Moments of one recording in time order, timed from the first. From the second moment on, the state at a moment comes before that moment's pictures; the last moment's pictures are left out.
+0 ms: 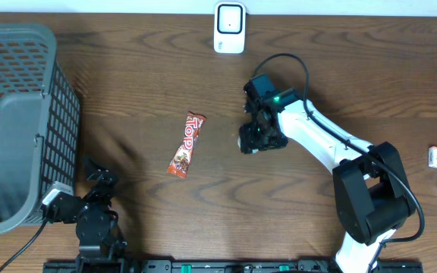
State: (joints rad) left arm -0.02 0.01 0.07 -0.22 -0.61 -0.57; right arm 0.49 1.93 1.34 -0.88 -0.14 0.27
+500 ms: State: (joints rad) left arm -0.02 0.01 0.07 -0.22 -0.61 -0.57; right arm 0.49 1.93 1.63 -1.19 -0.15 0.10
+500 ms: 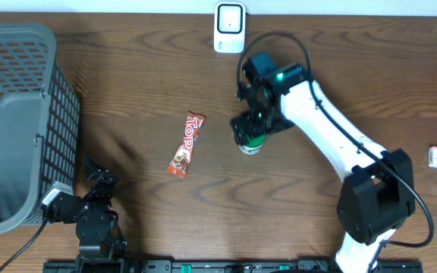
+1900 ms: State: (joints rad) left arm -0.02 0.01 0.07 -0.22 -0.61 -0.57; right arm 0.51 1.93 1.35 -0.83 -0.09 1.33
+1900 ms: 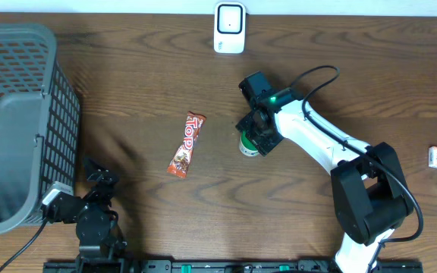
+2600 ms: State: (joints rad) left arm -0.02 0.01 0.07 -0.22 -0.61 -0.57; right arm 0.51 1.94 1.42 -0.96 -0.12 0.53
